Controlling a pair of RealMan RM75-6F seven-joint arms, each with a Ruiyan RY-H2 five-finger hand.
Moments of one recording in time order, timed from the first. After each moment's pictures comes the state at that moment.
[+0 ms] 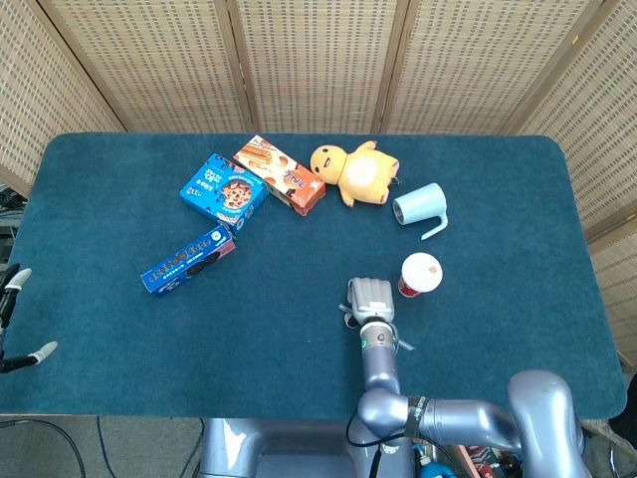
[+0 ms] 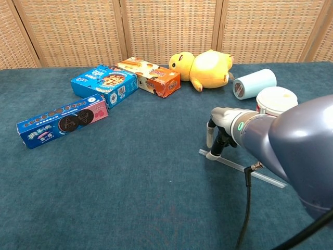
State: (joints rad) left arm -0.08 -1.10 -0.04 -1.49 1.51 1.50 -0.19; right arm 0.98 -1.89 0.39 -1.52 -0.19 1.31 -0.97
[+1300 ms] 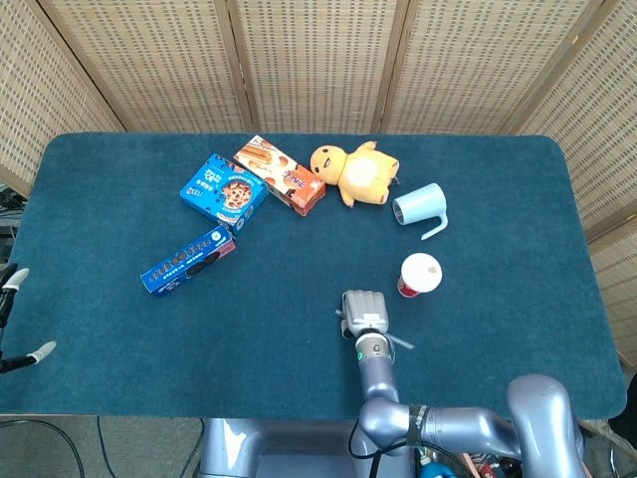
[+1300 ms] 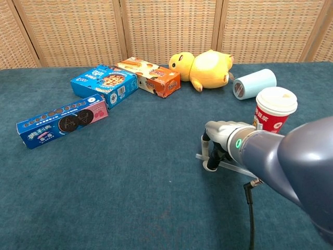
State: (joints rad) left arm -0.08 -1.10 -0.04 -1.49 1.51 1.50 -0.20; right arm 0.94 -1.90 0.34 -1.57 -0.20 1.24 -0.99
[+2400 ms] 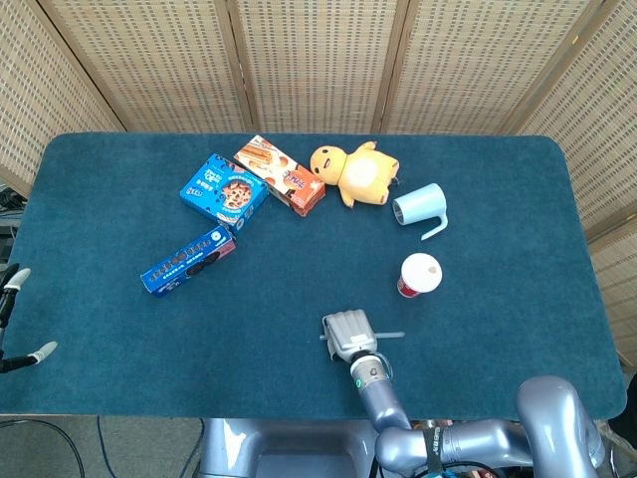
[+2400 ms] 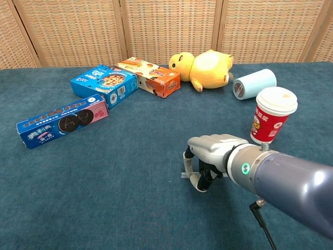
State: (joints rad) left arm -0.08 -1.10 -0.04 -1.49 1.51 1.49 -0.21; right arm 0.91 -1.84 0.20 -1.72 -0.42 1.20 -0.91
